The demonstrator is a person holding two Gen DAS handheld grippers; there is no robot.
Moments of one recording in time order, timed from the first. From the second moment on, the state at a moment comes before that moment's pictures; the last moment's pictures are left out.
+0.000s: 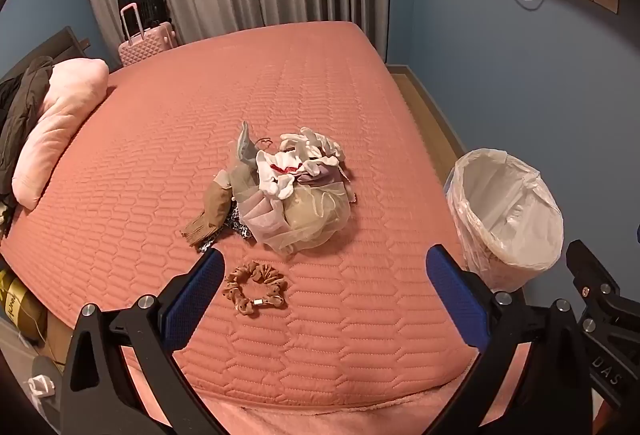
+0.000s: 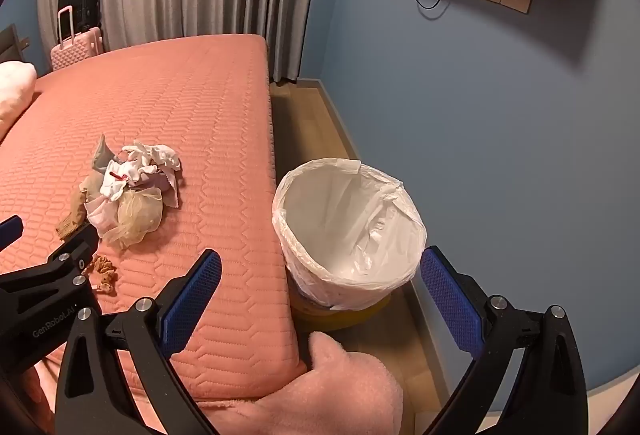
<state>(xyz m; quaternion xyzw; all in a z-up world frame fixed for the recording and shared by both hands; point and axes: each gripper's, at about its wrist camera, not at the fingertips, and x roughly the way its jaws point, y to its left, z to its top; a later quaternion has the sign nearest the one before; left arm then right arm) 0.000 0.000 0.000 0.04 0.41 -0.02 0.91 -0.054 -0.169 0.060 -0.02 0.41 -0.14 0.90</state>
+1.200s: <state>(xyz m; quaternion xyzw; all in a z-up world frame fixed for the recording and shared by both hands) -0.008 -0.005 0.012 0.04 0.39 -0.03 0.92 -0.056 -0.172 0.068 -0.02 0.41 -0.14 0.90</state>
